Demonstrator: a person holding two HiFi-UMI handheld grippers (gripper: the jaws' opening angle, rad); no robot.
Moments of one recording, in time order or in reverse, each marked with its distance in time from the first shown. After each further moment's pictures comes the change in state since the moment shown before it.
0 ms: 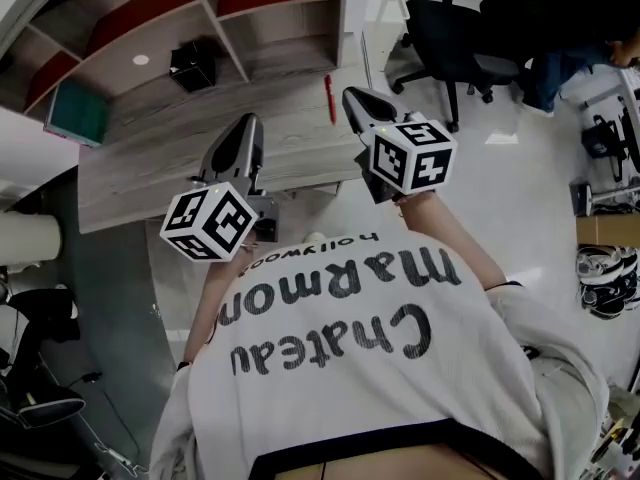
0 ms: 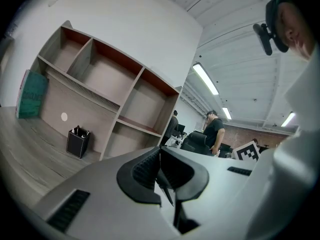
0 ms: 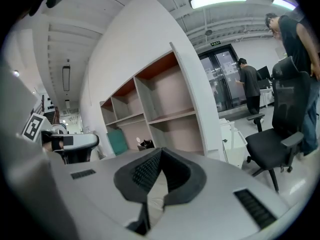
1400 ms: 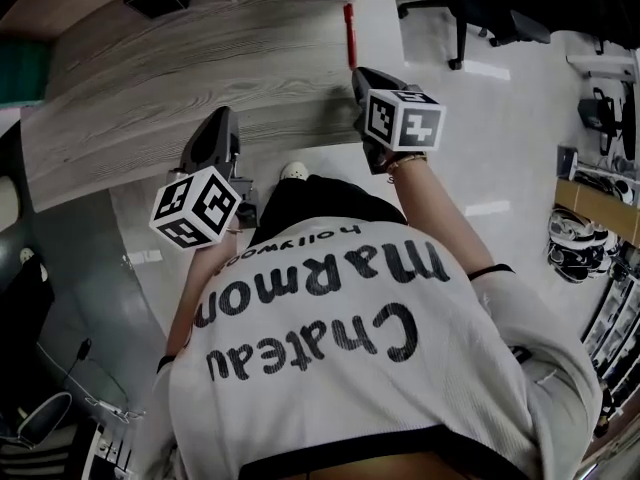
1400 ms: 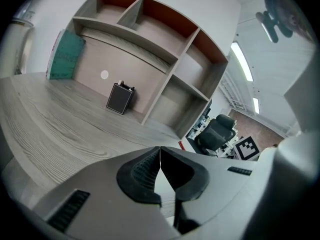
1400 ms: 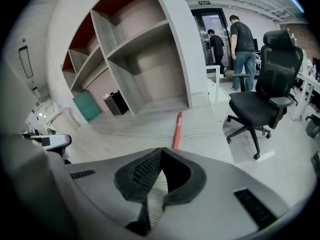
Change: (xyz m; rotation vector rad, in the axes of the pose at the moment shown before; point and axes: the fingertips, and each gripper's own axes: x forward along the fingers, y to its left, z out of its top) left arm -0.006 0.146 -0.141 -0.175 0.279 0.252; right arm 0.081 -0.072 -0.178 0.136 0.439 -0.217
